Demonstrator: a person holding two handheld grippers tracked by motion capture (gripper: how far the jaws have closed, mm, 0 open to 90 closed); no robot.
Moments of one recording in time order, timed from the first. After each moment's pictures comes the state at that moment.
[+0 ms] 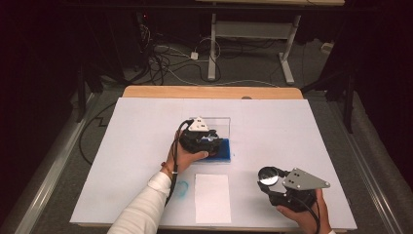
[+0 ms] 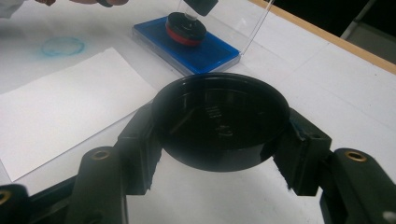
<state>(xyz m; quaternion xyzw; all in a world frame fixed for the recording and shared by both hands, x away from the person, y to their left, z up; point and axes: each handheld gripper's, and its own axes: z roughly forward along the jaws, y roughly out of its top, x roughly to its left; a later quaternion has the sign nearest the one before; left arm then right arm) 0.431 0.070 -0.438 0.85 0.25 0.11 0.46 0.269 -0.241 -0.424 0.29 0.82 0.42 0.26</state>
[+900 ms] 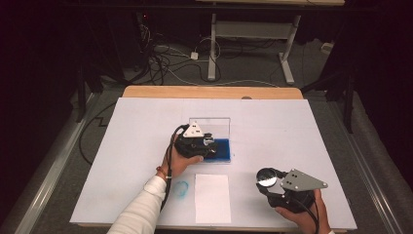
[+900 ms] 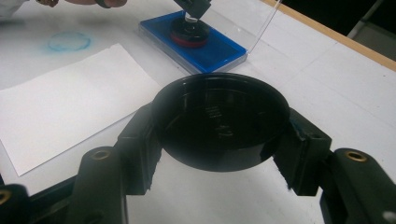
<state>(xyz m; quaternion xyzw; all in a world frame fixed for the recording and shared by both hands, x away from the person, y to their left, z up) 0.424 0.081 -0.451 0.85 0.24 0.13 0.45 0.268 -0.238 -0.425 0.28 0.83 0.41 0.25</state>
